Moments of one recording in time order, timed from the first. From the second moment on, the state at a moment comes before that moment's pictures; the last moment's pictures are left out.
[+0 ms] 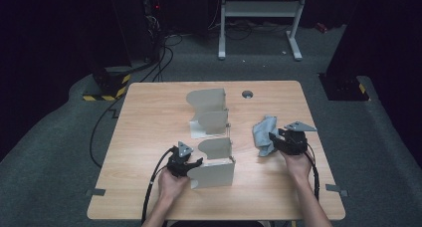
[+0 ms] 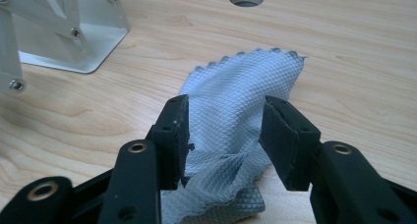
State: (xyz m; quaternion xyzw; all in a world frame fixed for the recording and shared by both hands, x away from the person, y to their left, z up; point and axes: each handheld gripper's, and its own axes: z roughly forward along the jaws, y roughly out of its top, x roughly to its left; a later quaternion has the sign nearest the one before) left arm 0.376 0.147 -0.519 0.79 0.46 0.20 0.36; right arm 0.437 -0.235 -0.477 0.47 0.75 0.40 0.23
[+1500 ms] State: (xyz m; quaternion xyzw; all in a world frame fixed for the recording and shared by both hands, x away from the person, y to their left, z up) left arm 0.458 0.150 -0.450 0.78 0.43 0.18 0.42; right arm 0.407 -0.148 -0.514 0.38 0.83 0.38 0.12
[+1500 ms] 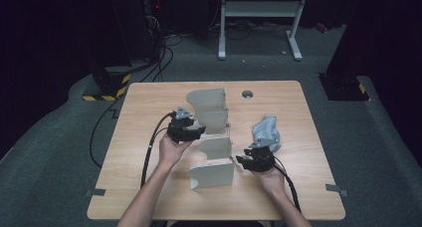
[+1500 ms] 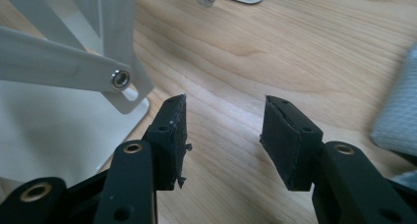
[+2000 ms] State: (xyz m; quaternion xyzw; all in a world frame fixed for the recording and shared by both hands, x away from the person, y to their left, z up) left arm 0.464 0.138 -0.449 0.79 0.40 0.17 0.43; right arm 0.410 -0.127 -0.518 0.36 0.85 0.38 0.10
